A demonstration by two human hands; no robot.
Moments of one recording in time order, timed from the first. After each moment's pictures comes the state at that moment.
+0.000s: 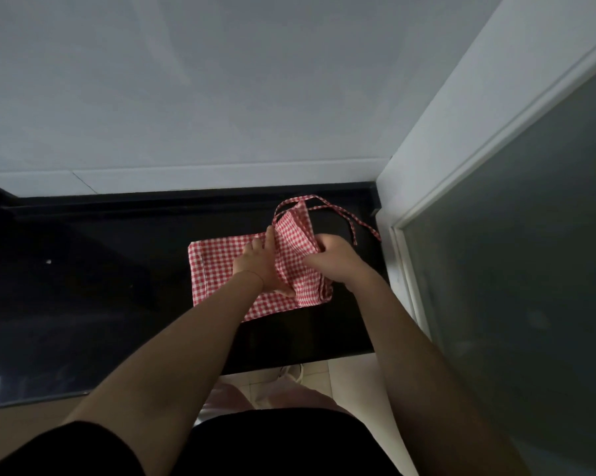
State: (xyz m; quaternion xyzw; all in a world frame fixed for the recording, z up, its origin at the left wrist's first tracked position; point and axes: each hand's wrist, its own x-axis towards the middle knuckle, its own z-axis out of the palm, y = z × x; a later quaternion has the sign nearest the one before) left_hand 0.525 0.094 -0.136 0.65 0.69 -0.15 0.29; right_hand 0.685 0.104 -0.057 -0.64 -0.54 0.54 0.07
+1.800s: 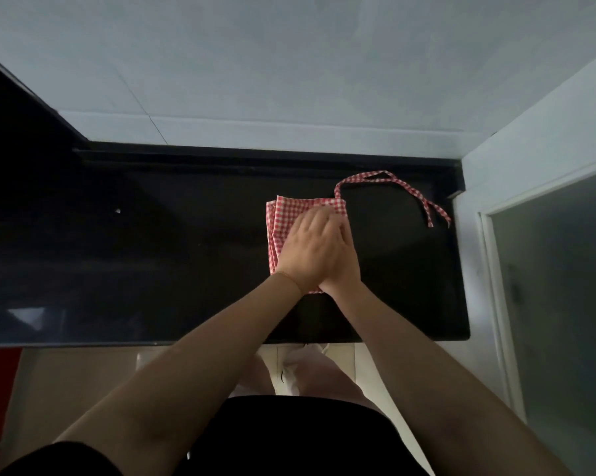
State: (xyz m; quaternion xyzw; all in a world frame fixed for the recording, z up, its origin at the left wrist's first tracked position) left_hand 0.471 0.040 -0.130 0.75 0.62 0.19 0.15; right_hand 0.567 0.057 -0.166 -0.50 -0.85 0.03 -0.15
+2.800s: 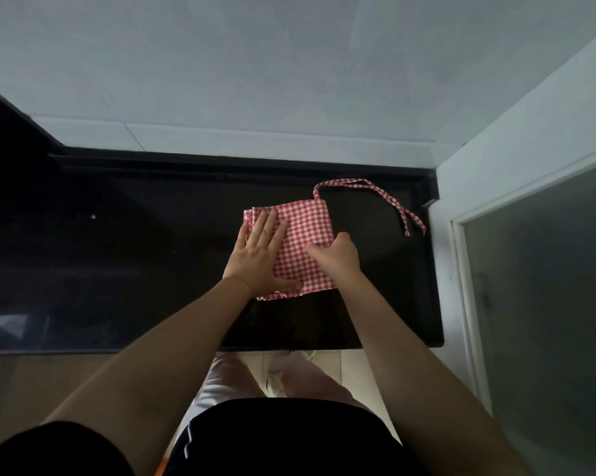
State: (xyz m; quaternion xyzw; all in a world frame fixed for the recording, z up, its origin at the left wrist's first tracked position) left_hand 0.432 0.040 -0.176 0.75 0.63 -0.10 0.17; right_hand 0.594 0.092 -0.126 -0.77 -0.41 0.49 0.01
